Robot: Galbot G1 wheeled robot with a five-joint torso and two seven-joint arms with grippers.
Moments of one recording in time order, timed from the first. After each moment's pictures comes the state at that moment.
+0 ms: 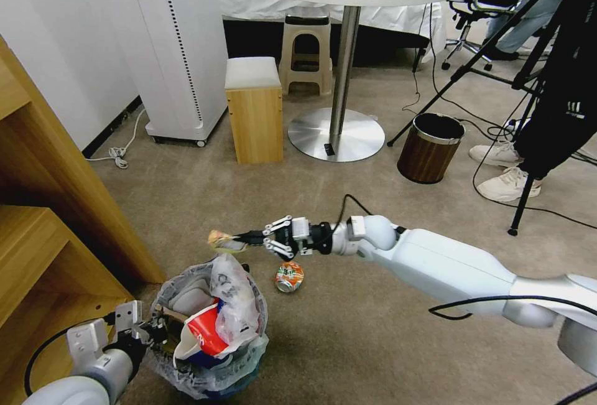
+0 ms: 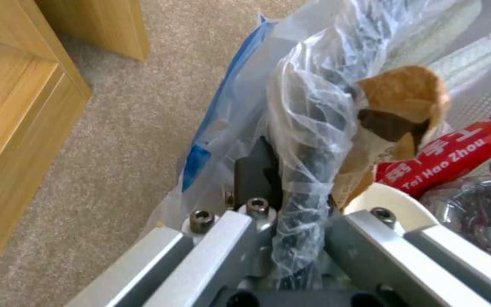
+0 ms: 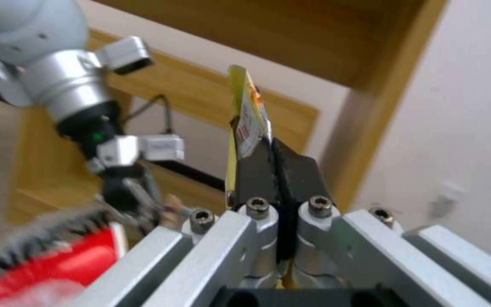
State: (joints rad) left arm 1.76 -1.18 -0.78 -2.30 -0.88 0.72 -0.36; right arm -0.12 1.02 -0.92 1.40 0.93 0.65 -0.78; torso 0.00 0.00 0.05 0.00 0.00
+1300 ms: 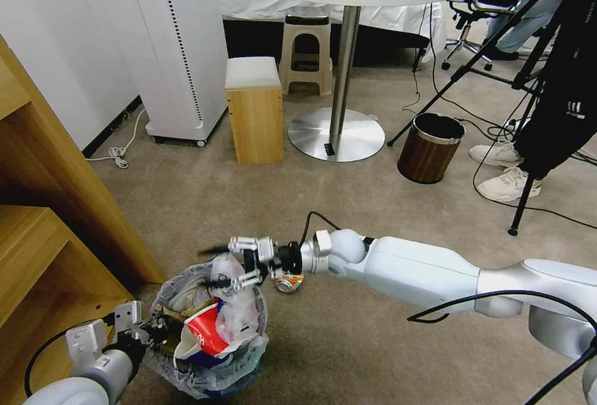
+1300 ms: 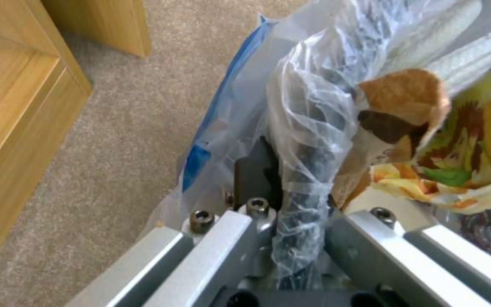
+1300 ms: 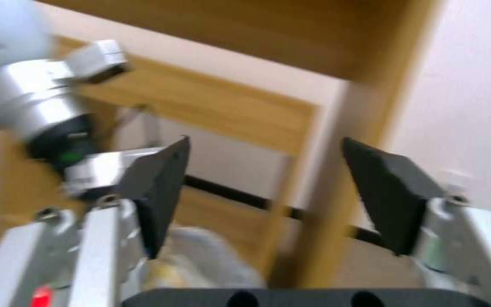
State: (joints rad) left arm 1.77 -1.18 -0.78 -2.30 -0.88 0.72 -0.35; right arm -0.13 1.05 -0.90 1.41 0.92 0.61 -0.65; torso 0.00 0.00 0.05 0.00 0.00
